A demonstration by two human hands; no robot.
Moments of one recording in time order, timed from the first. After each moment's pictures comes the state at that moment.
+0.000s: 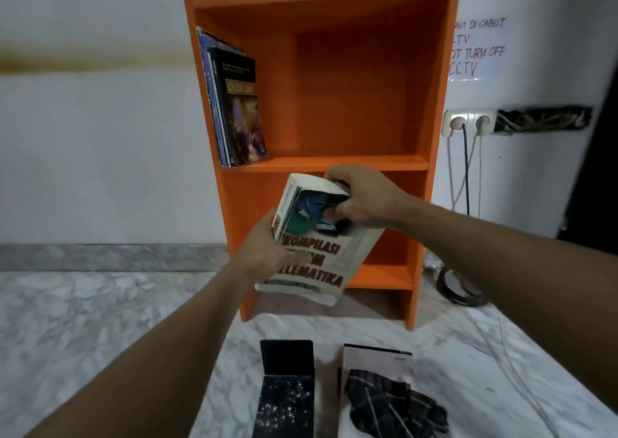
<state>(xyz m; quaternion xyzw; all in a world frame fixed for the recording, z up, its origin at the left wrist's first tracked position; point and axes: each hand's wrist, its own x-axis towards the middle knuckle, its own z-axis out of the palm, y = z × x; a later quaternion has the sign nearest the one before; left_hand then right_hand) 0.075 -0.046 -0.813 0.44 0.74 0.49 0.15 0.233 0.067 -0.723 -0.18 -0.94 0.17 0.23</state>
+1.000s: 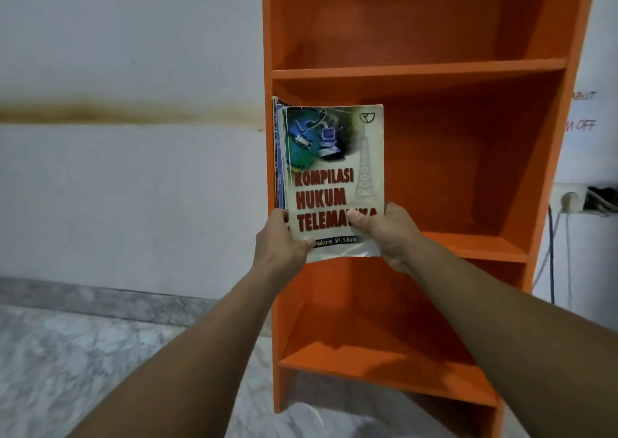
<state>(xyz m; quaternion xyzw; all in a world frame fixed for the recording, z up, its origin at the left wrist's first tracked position) -0.029 -0.032 -0.703 0.33 0.73 0.60 0.02 0.070 0.105 -0.683 -0.21 -0.68 0.60 0.37</state>
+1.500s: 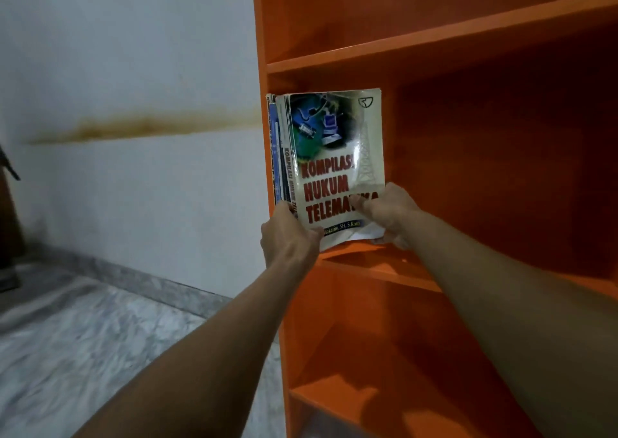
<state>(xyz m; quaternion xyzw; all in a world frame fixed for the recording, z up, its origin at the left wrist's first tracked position) -0.045 0.066 -0.684 0.17 0.78 0.58 -0.15 -0.007 0.212 -0.649 -0.16 -0.73 0.61 0.27</state>
